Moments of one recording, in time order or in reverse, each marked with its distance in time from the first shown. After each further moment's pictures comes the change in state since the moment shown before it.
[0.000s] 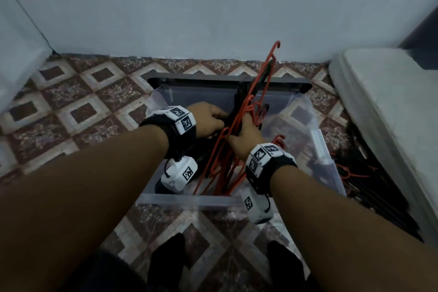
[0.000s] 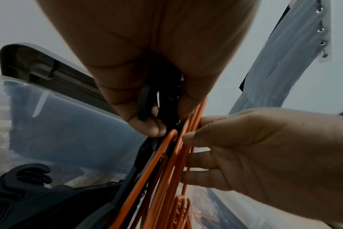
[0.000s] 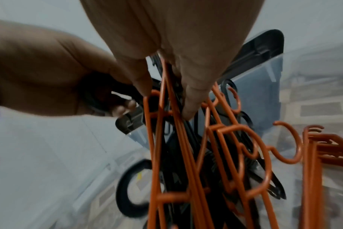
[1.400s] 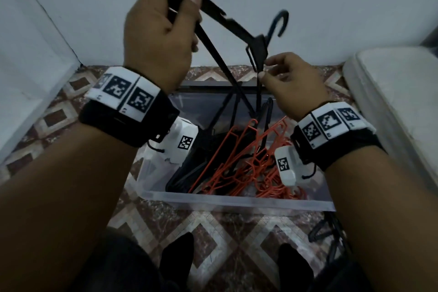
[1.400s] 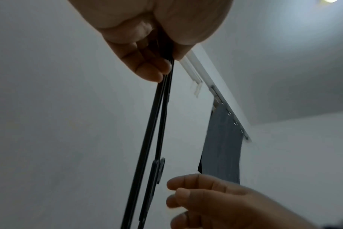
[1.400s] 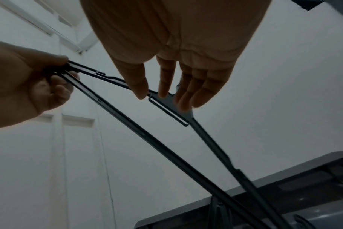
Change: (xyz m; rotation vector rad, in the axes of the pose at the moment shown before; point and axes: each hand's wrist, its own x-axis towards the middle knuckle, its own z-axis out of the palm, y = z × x) left_hand -0.098 0.093 -0.096 -0.210 1.129 0.564; right_hand -0.020 -0.068 -0.132 0.005 0.342 -0.345
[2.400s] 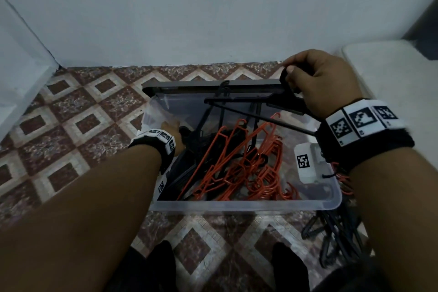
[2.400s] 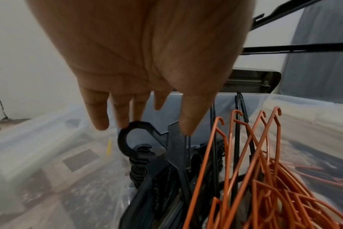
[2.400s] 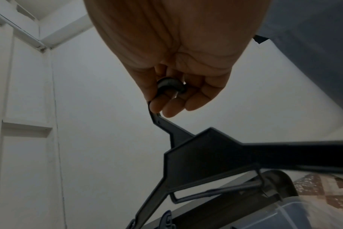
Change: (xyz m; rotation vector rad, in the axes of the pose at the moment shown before) left_hand -0.133 -0.227 0.077 0.887 -1.242 -0.602; right_hand 0.010 0.044 -0.044 -0.006 0.077 -0.039
